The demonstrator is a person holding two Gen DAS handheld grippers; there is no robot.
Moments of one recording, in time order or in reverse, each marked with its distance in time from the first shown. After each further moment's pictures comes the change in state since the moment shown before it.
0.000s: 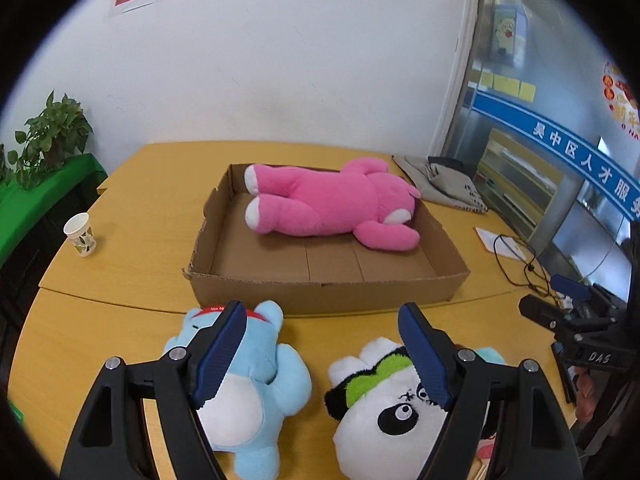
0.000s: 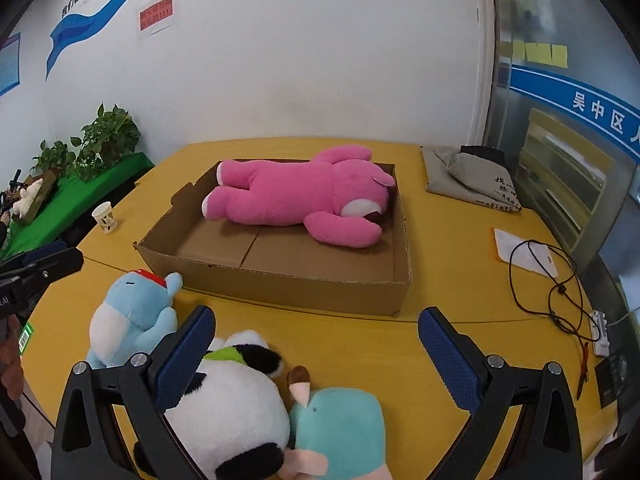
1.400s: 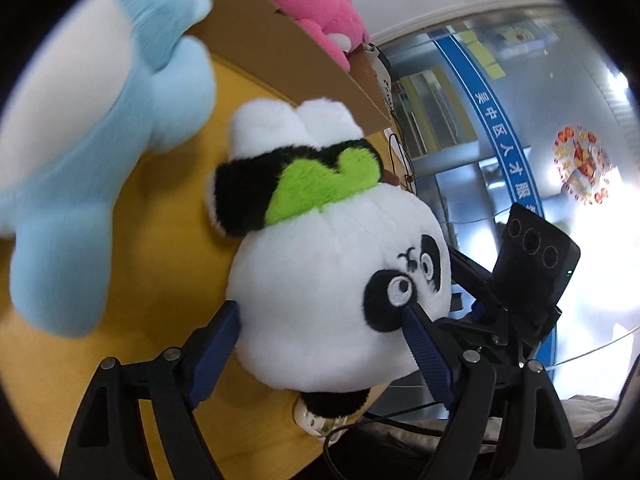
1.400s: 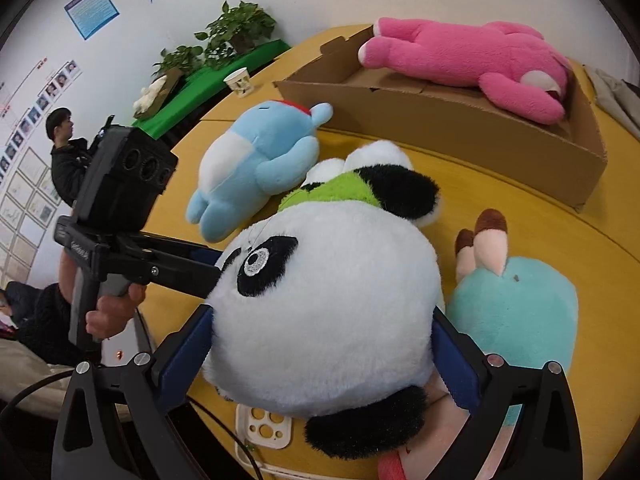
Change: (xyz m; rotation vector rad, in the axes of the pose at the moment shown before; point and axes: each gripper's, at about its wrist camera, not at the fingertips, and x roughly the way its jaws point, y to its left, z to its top) left arm 0.085 0.045 -0.155 -0.469 0.518 -0.705; right arm 0.057 0.044 -0.102 -0.181 0.381 0.561
